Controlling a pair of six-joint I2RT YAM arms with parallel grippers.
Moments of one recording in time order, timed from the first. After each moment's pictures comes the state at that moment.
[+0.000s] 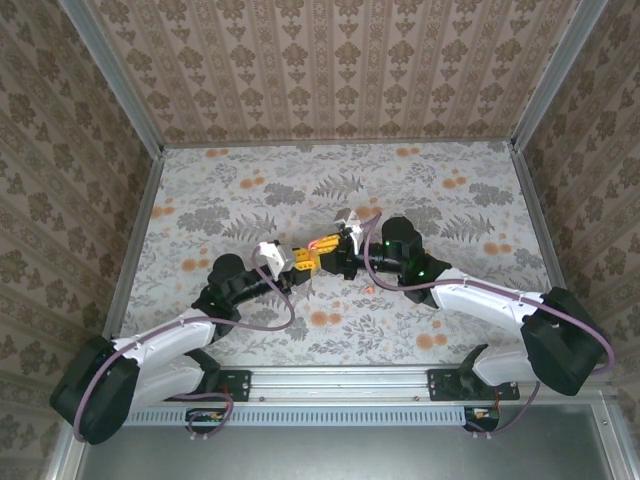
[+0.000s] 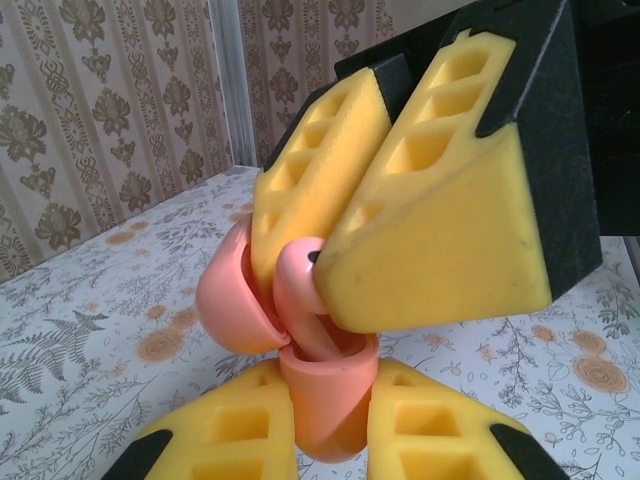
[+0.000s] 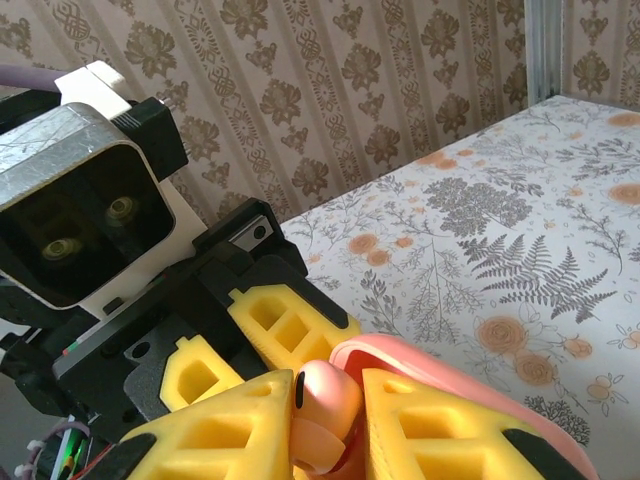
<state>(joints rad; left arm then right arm) -0.67 1.04 0.29 0.72 0.53 0.06 0.71 1.33 0.71 0.47 -0.53 0.21</state>
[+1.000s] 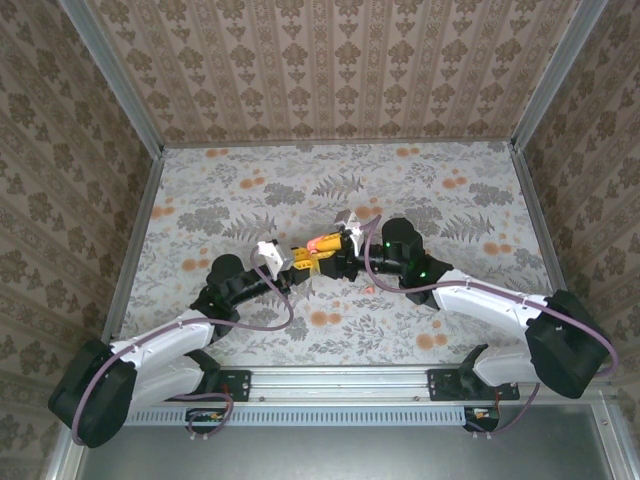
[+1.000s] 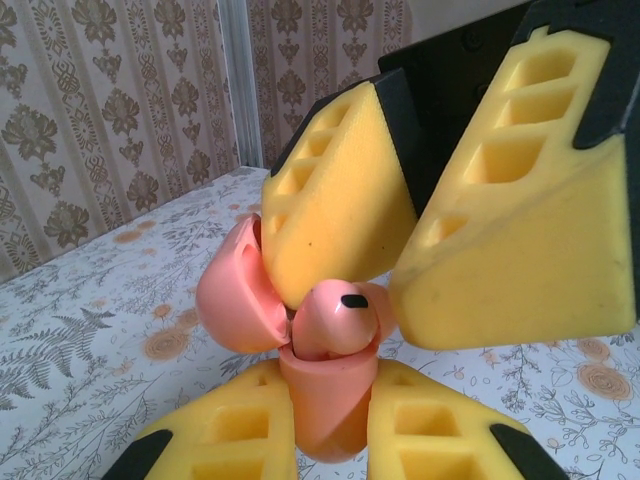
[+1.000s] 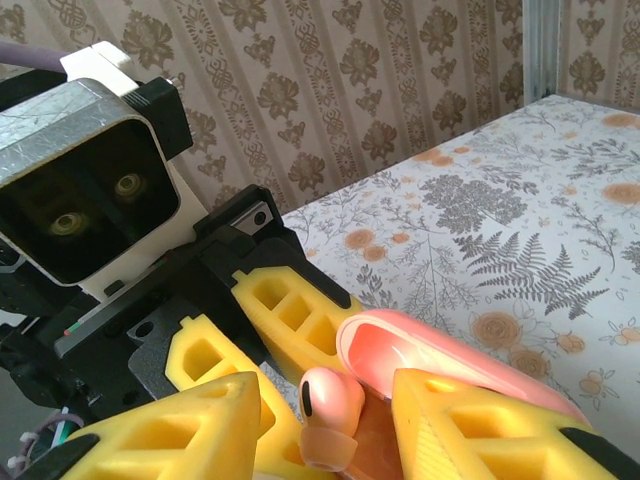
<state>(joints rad) -0.67 1.02 0.29 0.71 0.52 0.05 0.71 1.31 0.71 0.43 -0.50 0.18</state>
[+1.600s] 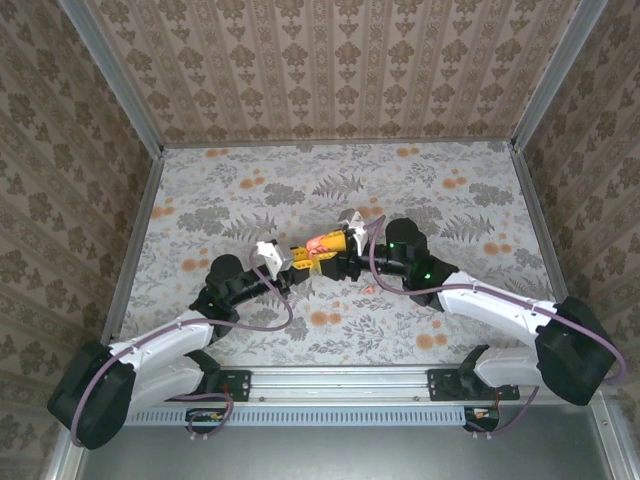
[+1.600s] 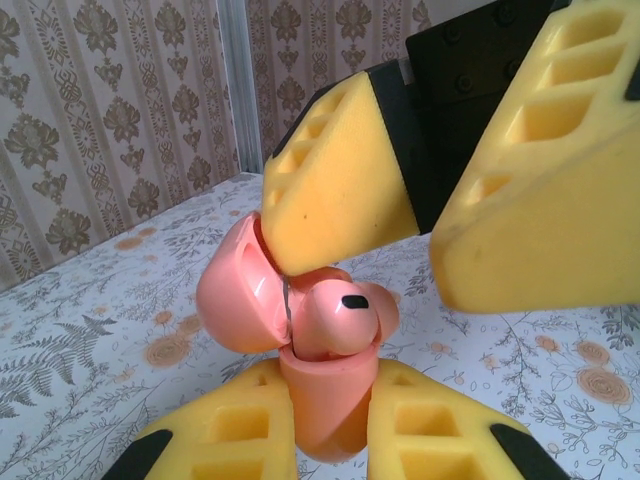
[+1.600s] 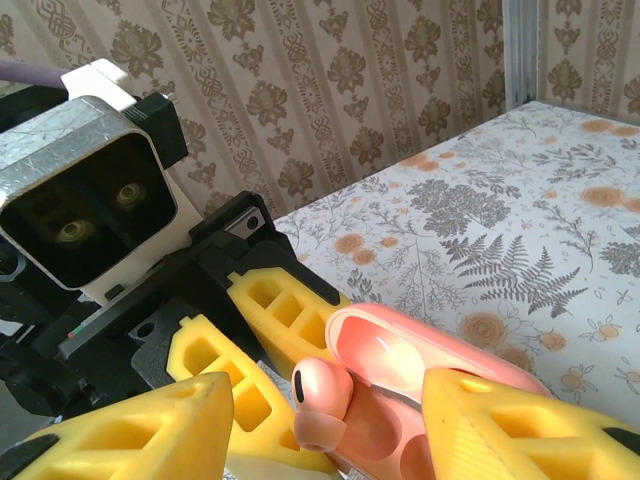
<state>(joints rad) -0.67 1.01 0.29 0.71 0.52 0.05 0.72 1.25 0.71 0.38 -0.47 0.18</state>
